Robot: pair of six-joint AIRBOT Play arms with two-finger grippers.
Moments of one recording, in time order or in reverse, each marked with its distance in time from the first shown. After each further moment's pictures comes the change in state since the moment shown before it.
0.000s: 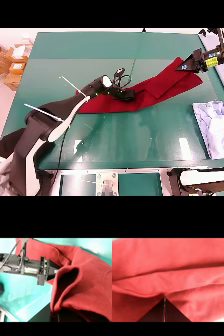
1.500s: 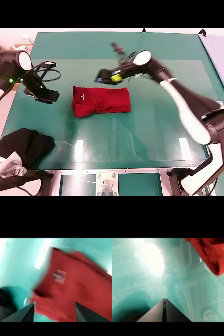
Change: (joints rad) left arm 0.505 0.708 -0.463 0.814 -0.667 0.065; right arm 0.641 -0.249 -0.086 0.031 -0.613 0.122
